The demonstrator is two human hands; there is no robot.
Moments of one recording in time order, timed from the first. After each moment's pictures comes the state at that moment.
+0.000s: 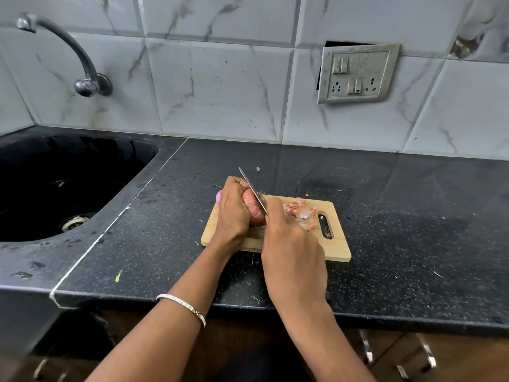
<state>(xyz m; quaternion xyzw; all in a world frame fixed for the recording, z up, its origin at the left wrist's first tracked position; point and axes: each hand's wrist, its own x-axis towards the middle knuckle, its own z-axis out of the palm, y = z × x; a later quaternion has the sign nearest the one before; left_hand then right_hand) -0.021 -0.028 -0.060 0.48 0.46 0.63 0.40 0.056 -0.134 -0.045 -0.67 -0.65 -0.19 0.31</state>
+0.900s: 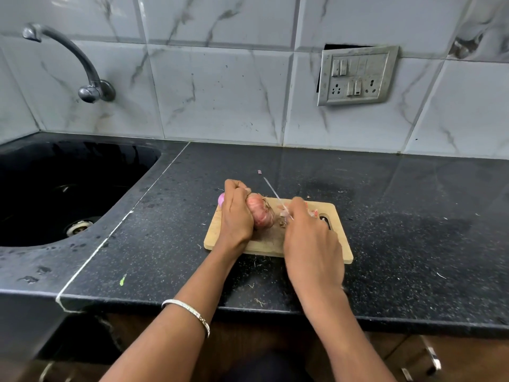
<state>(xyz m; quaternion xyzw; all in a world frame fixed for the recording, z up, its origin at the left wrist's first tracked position) -0.020 -0.026 -0.063 0.51 0.44 0.63 0.39 0.083 -0.125 -0.032 -0.72 -0.63 -0.08 0.28</state>
